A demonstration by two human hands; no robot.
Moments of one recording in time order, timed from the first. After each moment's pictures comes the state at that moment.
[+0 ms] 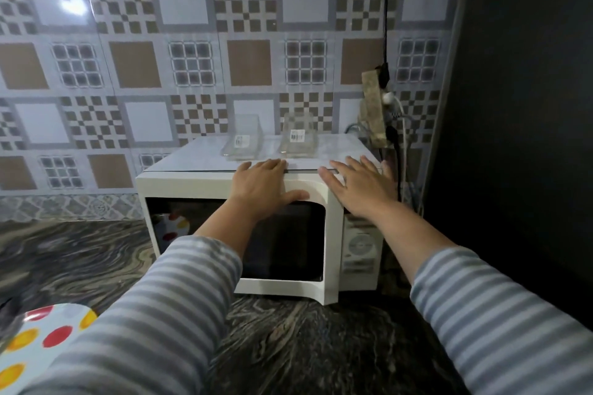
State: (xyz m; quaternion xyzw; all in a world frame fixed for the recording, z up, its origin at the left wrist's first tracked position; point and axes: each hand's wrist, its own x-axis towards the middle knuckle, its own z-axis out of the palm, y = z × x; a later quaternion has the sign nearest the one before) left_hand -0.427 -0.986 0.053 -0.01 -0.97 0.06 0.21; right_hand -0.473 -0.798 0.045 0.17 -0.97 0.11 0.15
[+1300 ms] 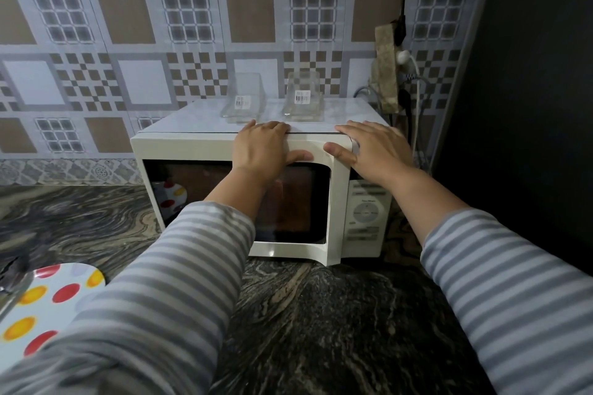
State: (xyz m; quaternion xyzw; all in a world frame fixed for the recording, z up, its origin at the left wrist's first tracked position) left_hand -0.434 -0.980 0.045 0.04 -0.96 0.02 0.27; right_hand -0.485 -0.786 0.038 0.25 -0.93 0.09 0.24
